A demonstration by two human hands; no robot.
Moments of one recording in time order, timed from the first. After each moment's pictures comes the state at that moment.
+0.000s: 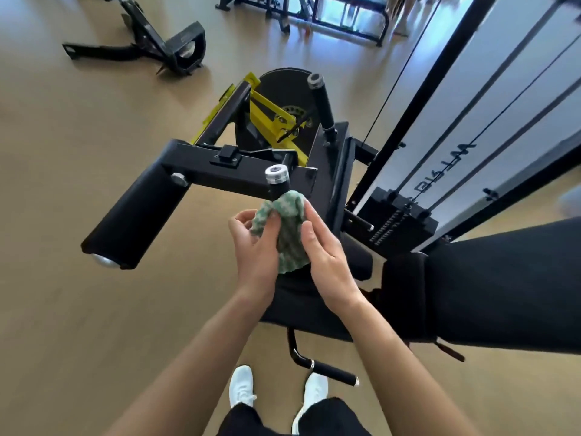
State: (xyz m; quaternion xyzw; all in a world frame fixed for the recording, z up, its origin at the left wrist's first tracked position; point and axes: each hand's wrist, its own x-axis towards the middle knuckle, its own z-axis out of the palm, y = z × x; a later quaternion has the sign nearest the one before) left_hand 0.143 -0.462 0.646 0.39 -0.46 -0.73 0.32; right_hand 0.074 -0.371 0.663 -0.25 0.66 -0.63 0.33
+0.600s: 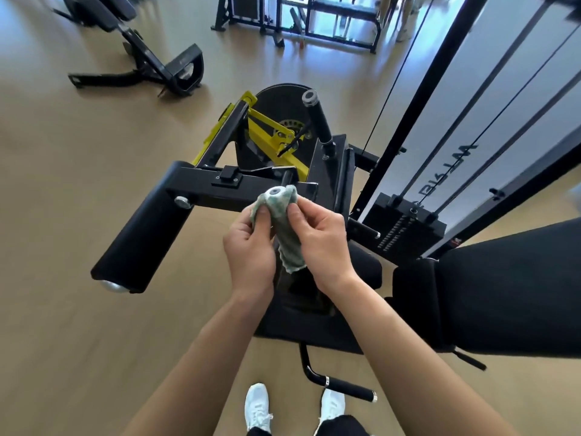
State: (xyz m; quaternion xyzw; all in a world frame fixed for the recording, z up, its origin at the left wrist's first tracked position) left_hand 0.129 -0.484 0.686 0.34 -0.47 -0.72 0.39; right_hand 0.055 -0.418 0.685 -0.23 0.66 -0.67 0.24
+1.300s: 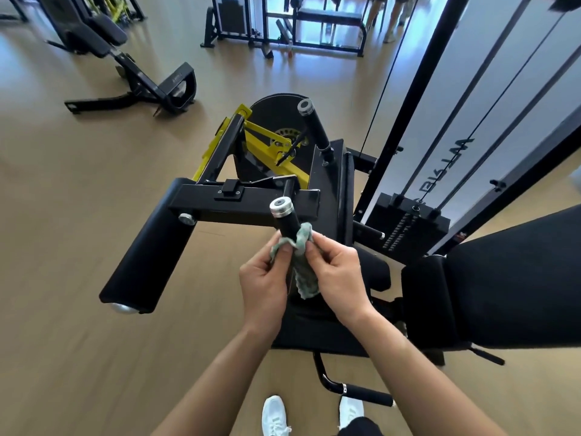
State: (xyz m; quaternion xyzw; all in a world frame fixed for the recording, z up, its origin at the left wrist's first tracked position) left_hand 0.148 -0.477 0.648 0.29 -0.54 -0.71 0.34; right_hand 0.066 -0.395 0.650 -0.22 0.69 -0.65 0.21
